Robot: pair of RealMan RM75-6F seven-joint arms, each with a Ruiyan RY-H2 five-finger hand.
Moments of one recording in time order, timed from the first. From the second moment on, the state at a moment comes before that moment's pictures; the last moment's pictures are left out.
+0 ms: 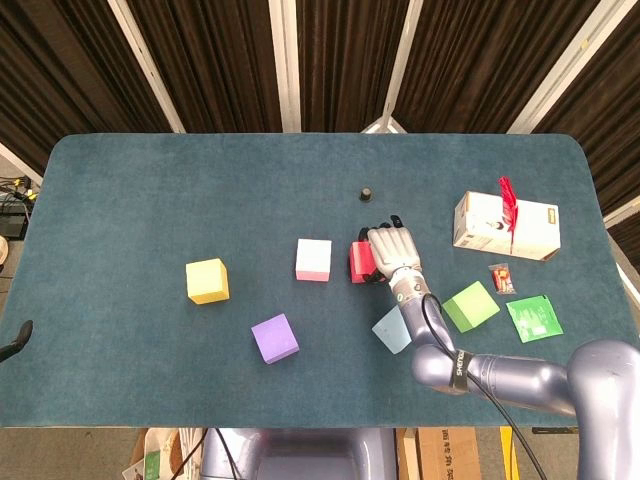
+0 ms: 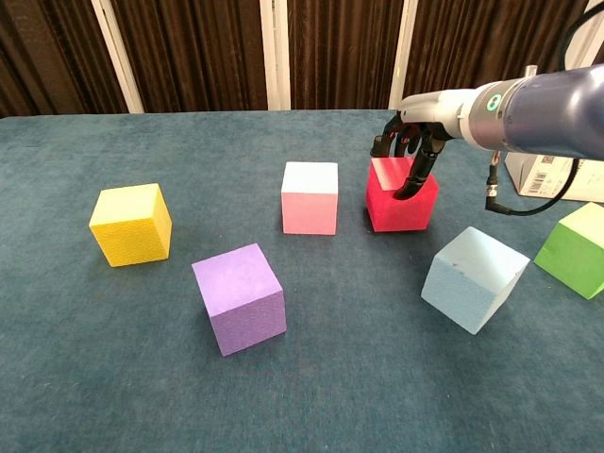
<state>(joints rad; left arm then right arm) -0.04 -1.16 -0.15 -1.64 1.38 1.60 0.05 1.13 -1.49 0.22 -1.53 -0.26 0.97 -0.65</state>
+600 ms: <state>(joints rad) -0.04 -1.16 -0.16 -1.64 1.37 1.60 0.05 1.19 -1.56 0.28 -1.50 -0.13 1.06 -0.75</state>
